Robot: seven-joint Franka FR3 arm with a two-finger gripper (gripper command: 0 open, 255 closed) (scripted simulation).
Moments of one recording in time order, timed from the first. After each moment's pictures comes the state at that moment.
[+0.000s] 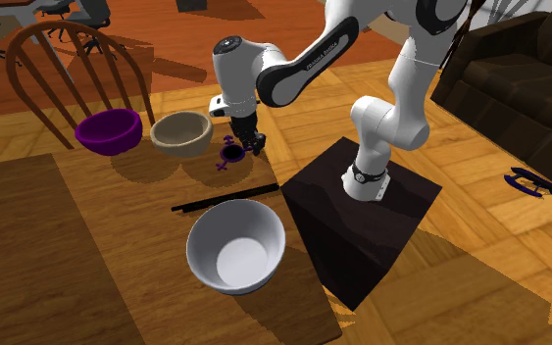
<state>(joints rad) -0.11 -0.25 -0.52 -2.33 -0.23 2.01 -0.54</state>
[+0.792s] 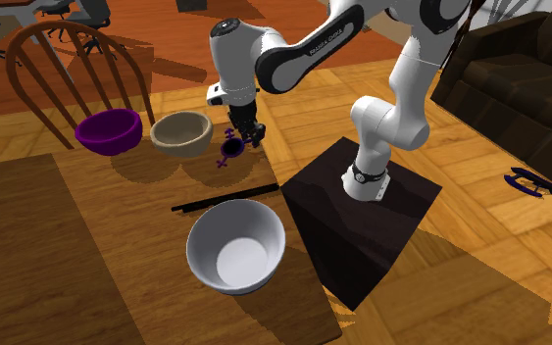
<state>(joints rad) -0.11 -0.29 -0.50 -2.27 -0.24 1.91 -0.54</state>
